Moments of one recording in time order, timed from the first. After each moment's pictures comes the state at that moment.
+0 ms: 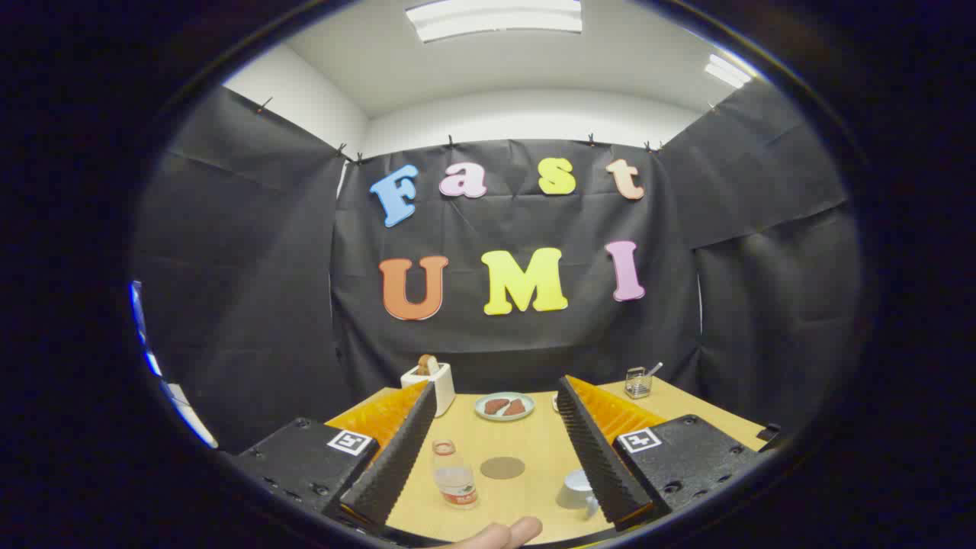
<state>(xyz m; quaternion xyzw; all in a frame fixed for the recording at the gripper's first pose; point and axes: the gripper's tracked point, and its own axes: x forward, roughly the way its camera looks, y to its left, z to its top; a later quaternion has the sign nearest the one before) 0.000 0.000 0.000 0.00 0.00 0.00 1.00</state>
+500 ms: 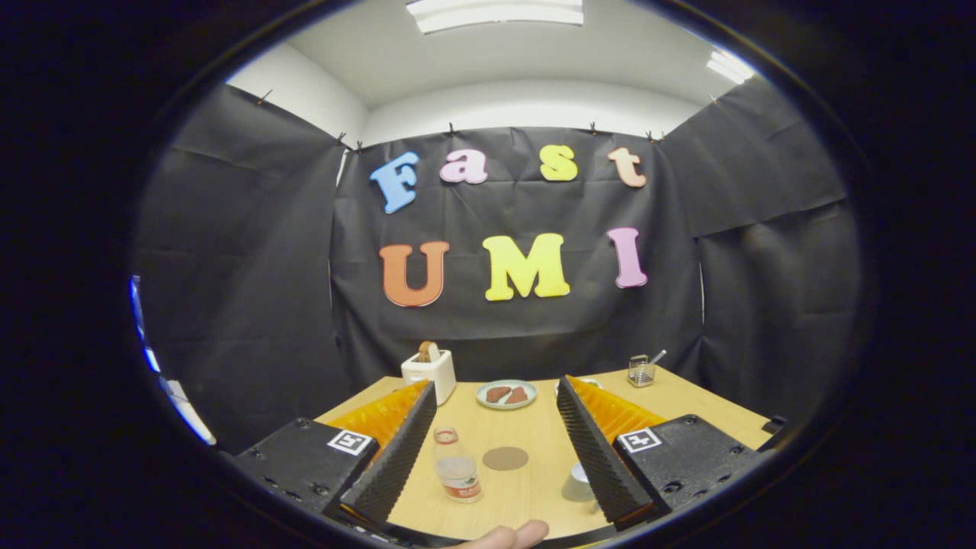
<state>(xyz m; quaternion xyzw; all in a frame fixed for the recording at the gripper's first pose) 0.006 0.006 -0.031 0.00 0.02 0.00 1.00</state>
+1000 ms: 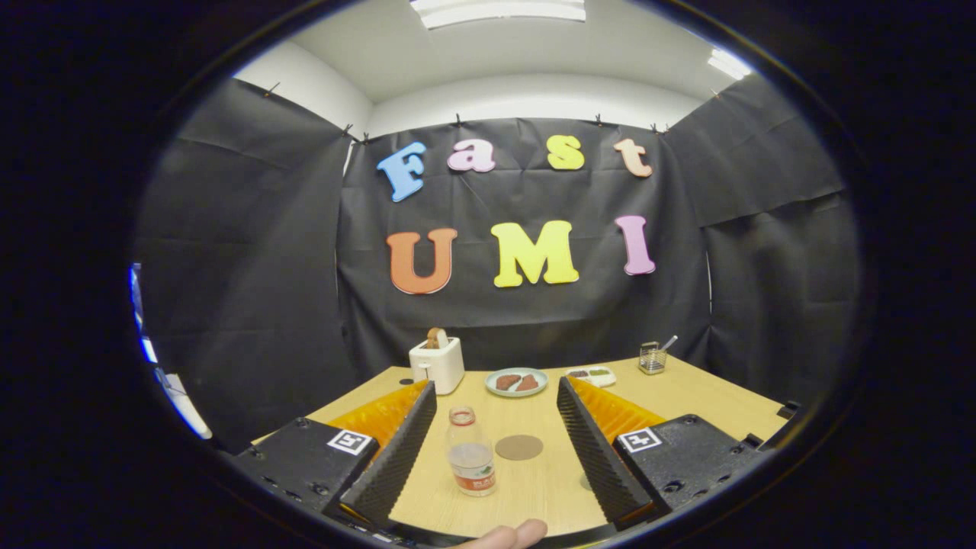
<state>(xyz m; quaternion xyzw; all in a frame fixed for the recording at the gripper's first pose) 0.012 0.029 -0.074 0.00 0.03 0.01 1.00</state>
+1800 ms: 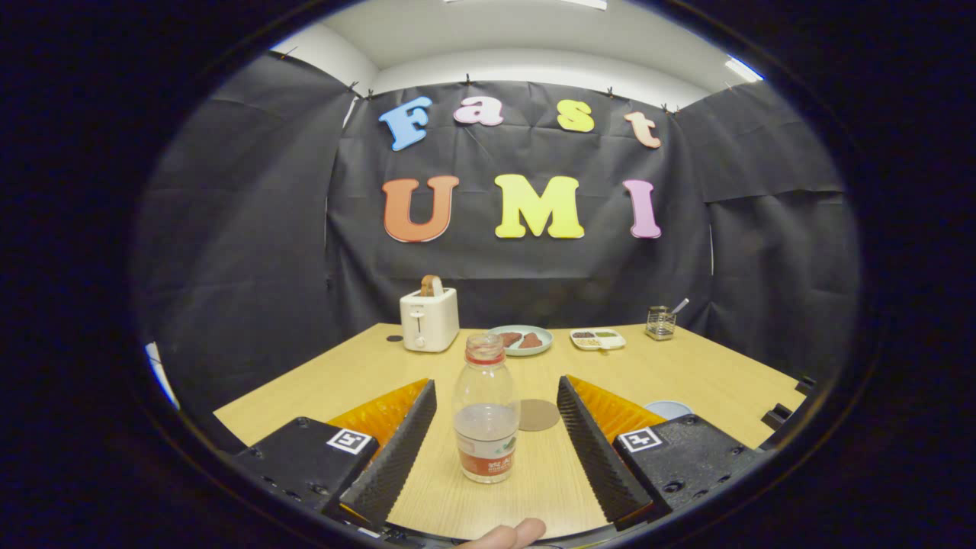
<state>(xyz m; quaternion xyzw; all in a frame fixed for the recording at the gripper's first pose) 0.064 0.056 -0.197 -0.04 0.10 -0.03 0.99</state>
